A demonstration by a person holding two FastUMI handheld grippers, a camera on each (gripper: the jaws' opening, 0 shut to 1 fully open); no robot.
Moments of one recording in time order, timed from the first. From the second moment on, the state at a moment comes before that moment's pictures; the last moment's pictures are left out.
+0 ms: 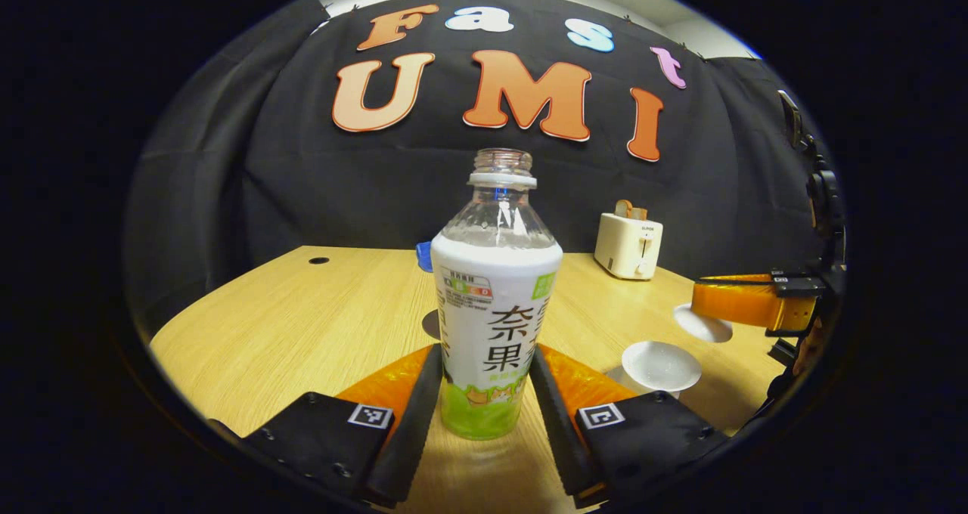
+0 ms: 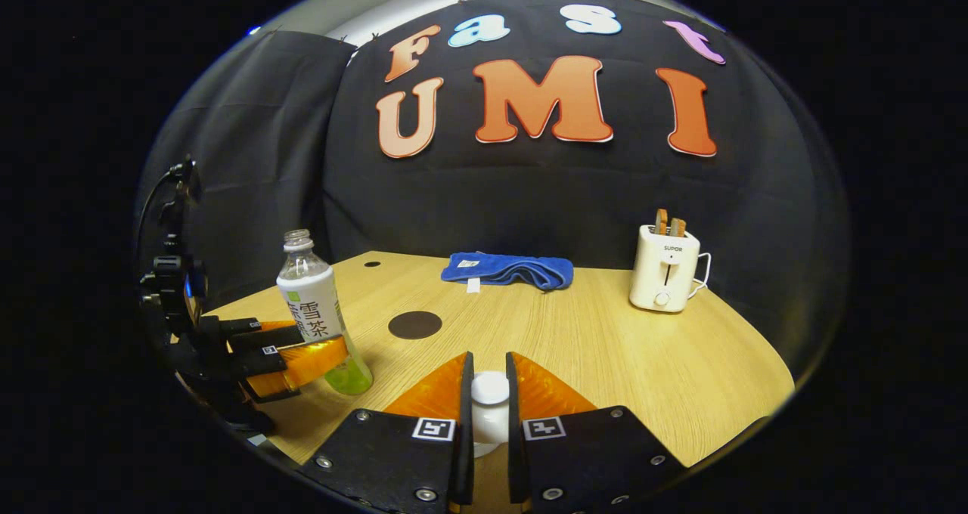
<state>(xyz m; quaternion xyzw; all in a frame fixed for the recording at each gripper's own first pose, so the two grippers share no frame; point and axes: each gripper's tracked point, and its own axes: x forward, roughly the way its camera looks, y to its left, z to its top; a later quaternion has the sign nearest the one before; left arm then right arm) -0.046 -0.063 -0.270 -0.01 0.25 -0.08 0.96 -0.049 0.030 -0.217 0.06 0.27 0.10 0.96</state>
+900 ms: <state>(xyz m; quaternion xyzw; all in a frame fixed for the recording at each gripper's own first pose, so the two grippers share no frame) -0.030 -0.066 -0.263 0.35 0.21 -0.13 0.90 -0.051 -0.029 -0.199 0.06 0.24 0.04 0.97</state>
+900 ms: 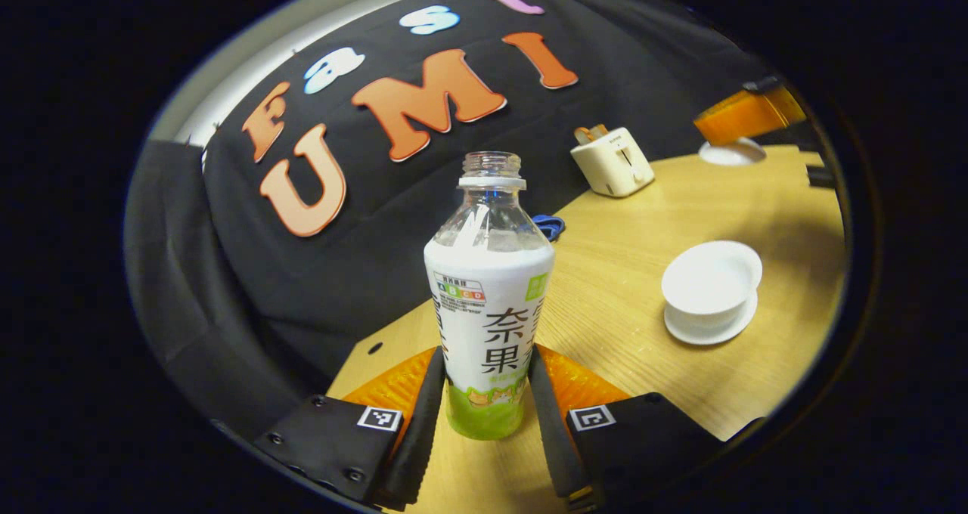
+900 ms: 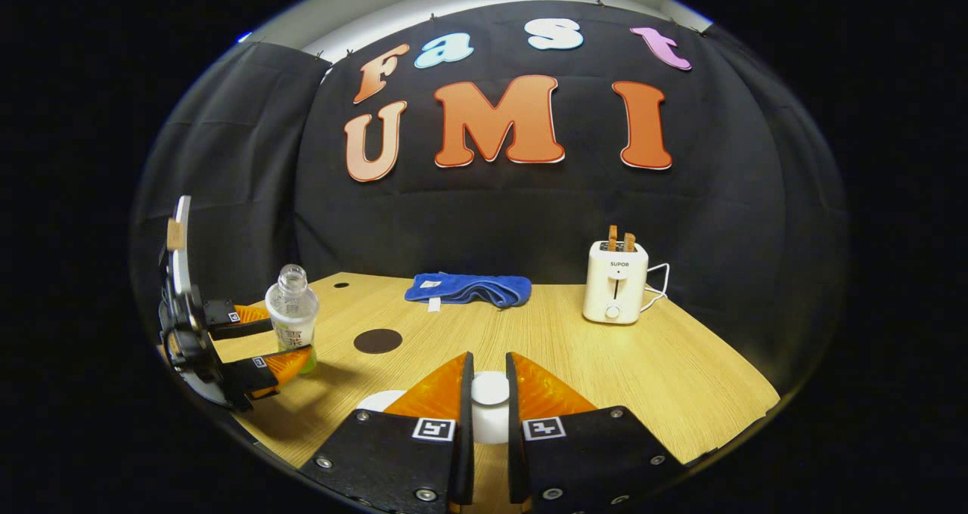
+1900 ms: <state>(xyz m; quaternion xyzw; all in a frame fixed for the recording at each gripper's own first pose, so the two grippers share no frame) -0.039 -0.093 -0.275 0.67 0.14 -0.24 0.68 -0.069 -0.069 -0.212 0.05 0.25 0.01 0.97</state>
